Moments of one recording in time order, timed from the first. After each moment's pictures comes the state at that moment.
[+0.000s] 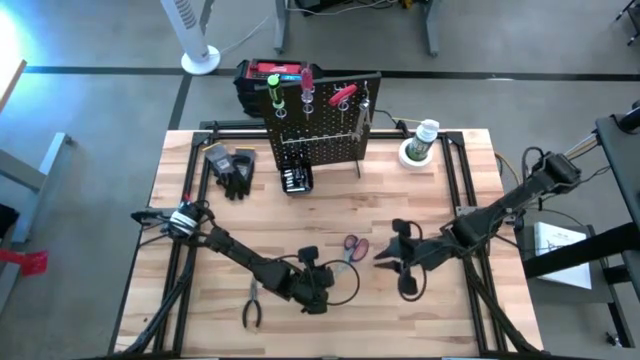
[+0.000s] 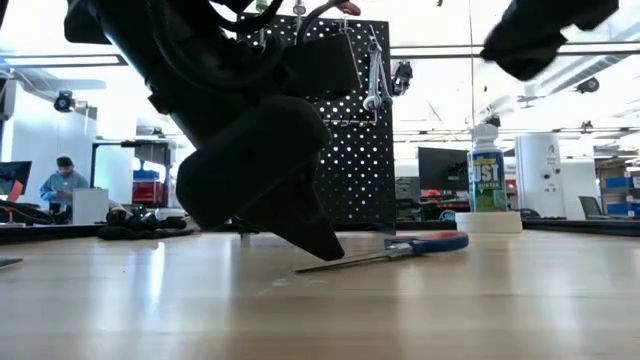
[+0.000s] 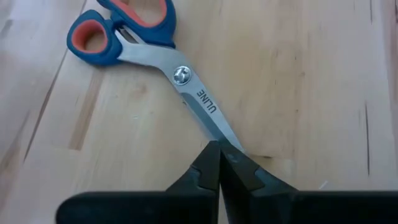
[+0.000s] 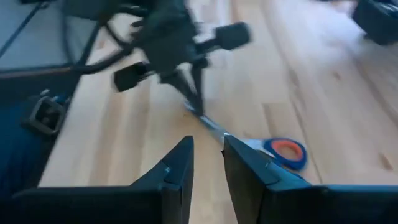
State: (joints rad) left arm -0.48 2.11 1.29 -0.26 -0.50 -0.45; right arm 0.54 1.20 0.72 -0.19 0.35 0.43
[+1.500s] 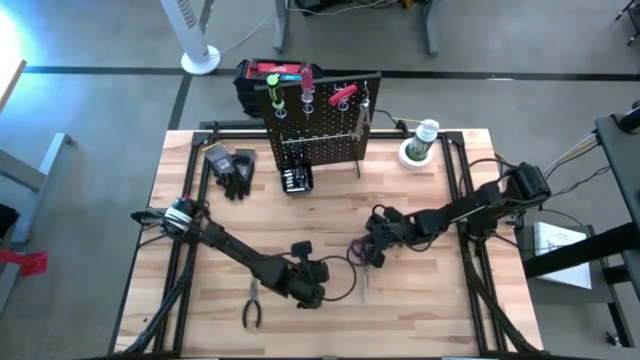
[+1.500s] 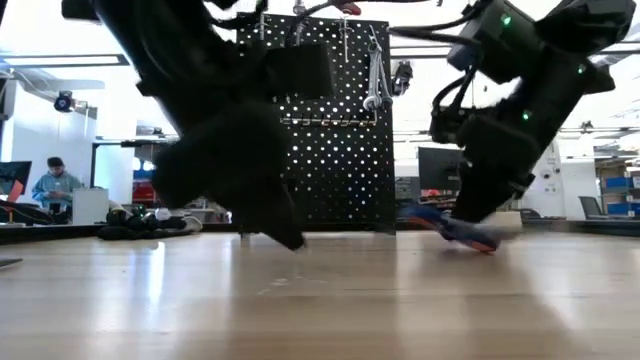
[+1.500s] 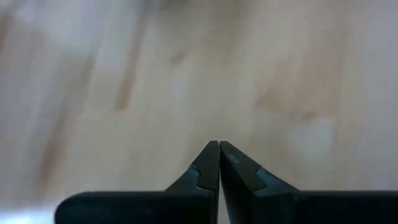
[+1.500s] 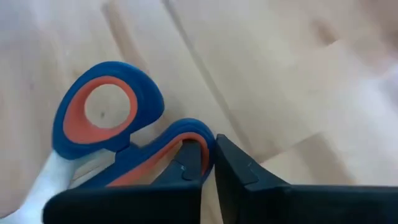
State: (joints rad) left arm -0.46 2.04 1.29 -0.43 -0.52 -0.48; right arm 0.22 1.57 0.61 -0.05 0.26 0.61
